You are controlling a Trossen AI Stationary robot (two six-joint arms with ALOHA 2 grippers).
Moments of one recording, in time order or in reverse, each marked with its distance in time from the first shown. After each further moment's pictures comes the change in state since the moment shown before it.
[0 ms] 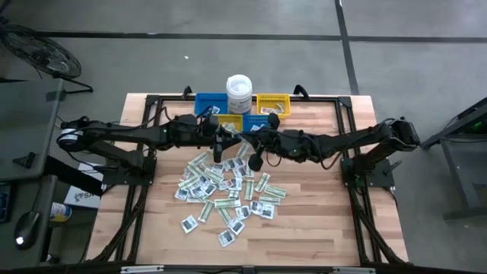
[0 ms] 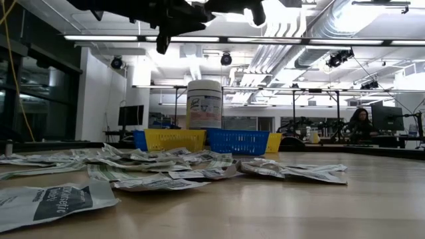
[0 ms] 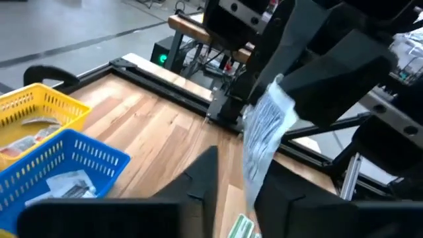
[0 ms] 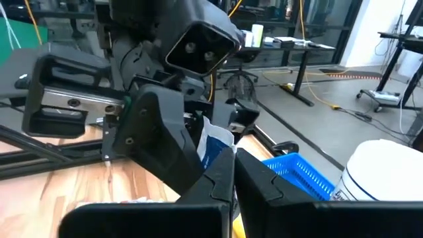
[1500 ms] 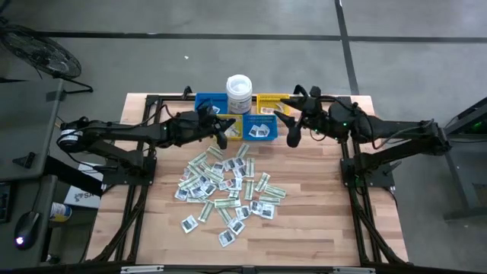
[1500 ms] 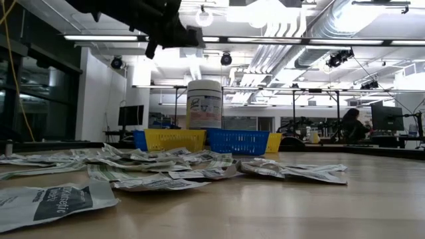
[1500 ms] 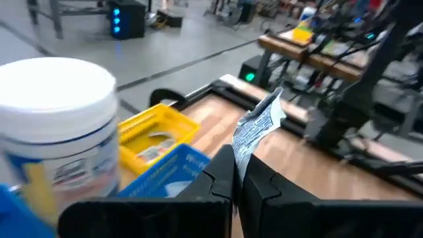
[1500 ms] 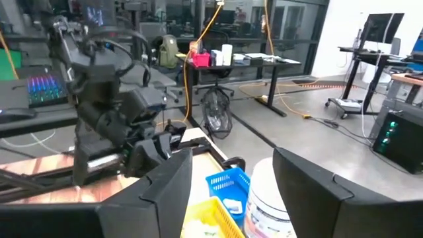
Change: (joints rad) left arm 0.061 -0.005 0.000 -0.063 -0.319 0.102; right arm -0.118 -0.418 0.000 -0.352 -0.024 -0.019
